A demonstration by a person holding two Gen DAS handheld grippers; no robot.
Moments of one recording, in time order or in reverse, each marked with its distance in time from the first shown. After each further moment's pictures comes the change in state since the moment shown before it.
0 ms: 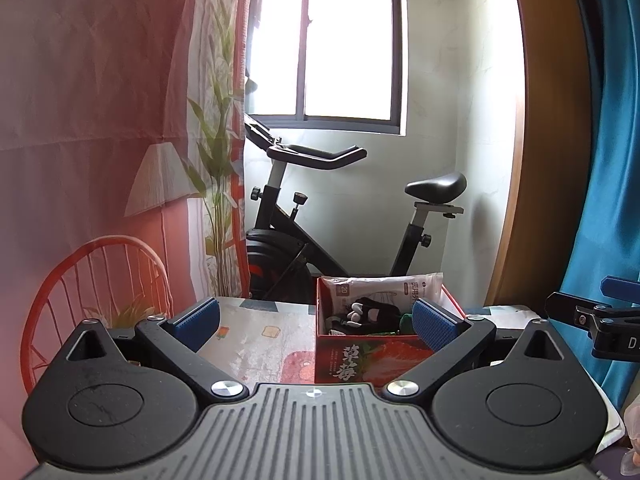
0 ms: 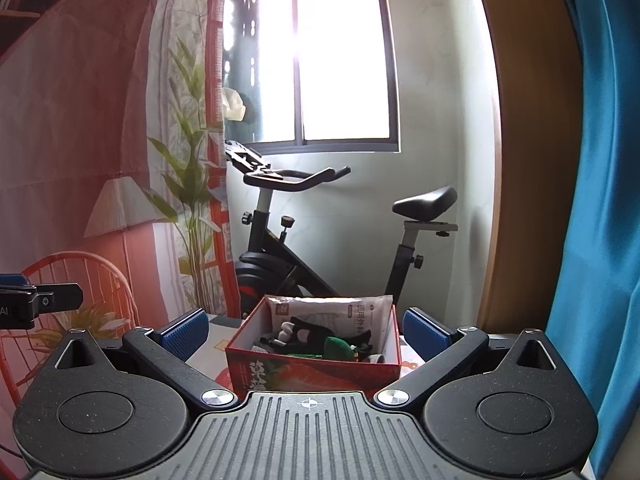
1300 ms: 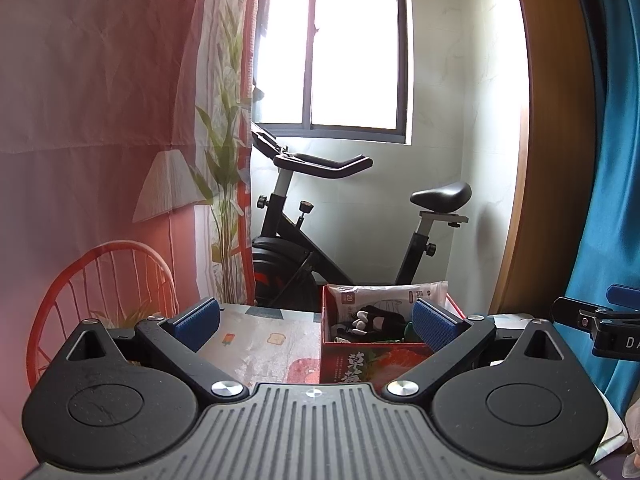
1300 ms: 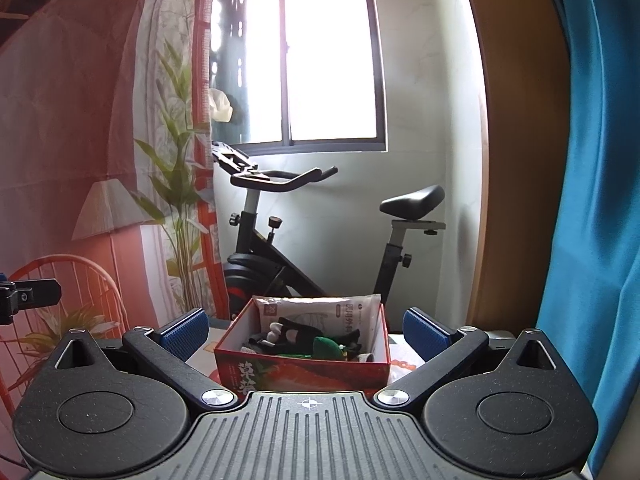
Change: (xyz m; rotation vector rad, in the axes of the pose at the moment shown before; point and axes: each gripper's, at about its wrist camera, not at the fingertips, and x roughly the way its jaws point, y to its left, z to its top) left arm -0.010 -0.004 -0.002 -0.012 -0.028 0.022; right arm 0.002 -0.002 -0.001 0.010 -0.005 -0.036
